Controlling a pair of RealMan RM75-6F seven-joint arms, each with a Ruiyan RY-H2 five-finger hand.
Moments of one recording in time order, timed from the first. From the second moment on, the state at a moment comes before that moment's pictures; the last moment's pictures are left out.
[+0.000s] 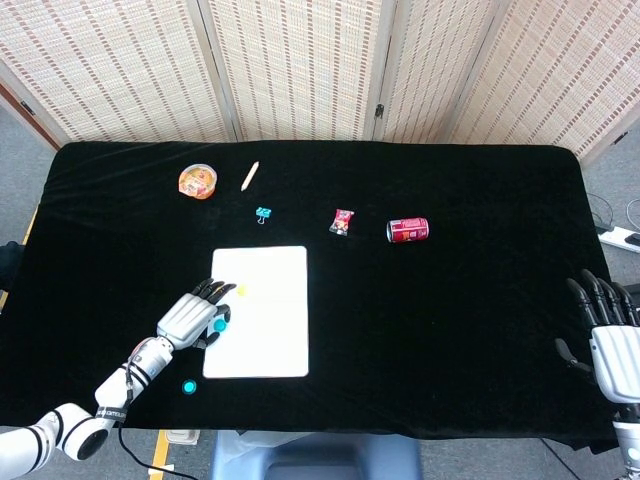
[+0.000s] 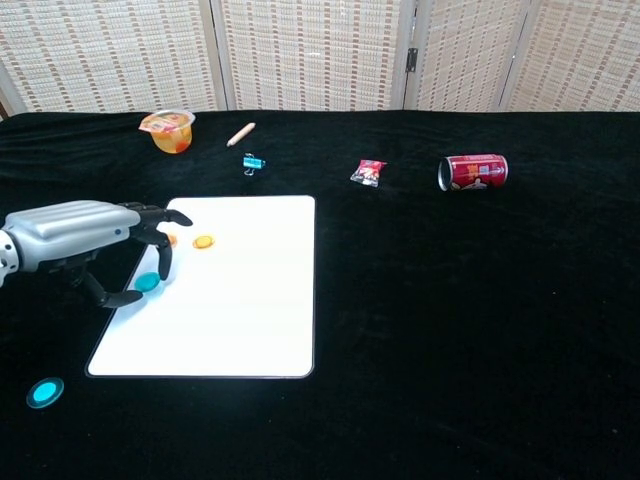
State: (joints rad) left arm -0.64 -1.47 -0.02 -1.32 1.48 0.90 0.03; right arm 0.04 -1.07 0.07 -1.63 -1.53 1.55 -0.04
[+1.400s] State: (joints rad) left arm -0.44 -1.26 0.22 -1.41 1.77 1.22 -0.02; right arm 0.04 -1.08 0.07 -1.66 -1.55 1.55 -0.07
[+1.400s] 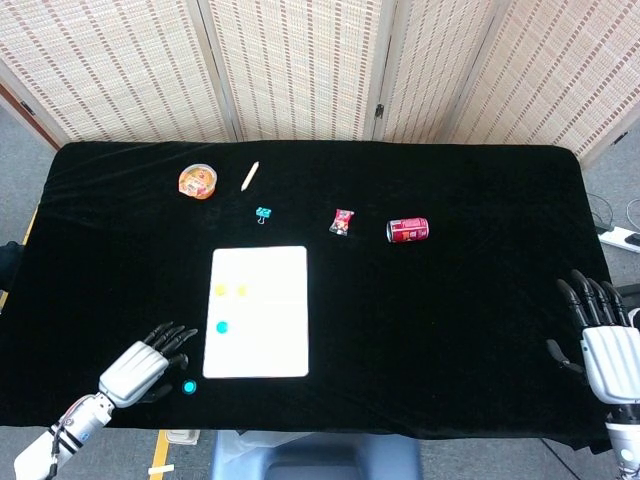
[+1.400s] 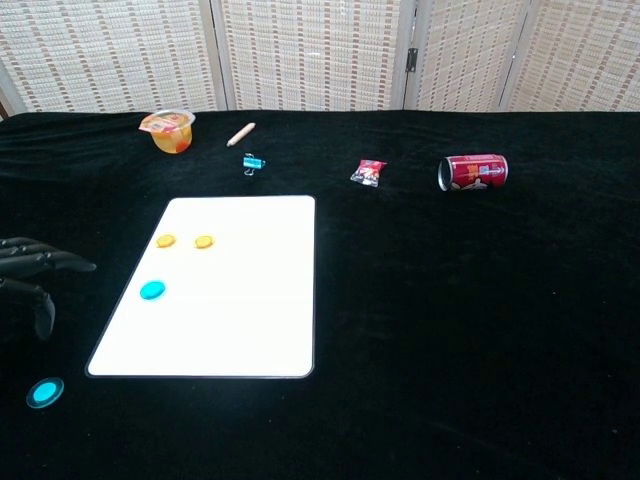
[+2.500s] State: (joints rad) left arm -0.42 -1.36 0.21 -1.37 1.76 1.16 0.04; right arm 0.04 -1.08 0.06 -1.65 -1.55 1.55 -0.06
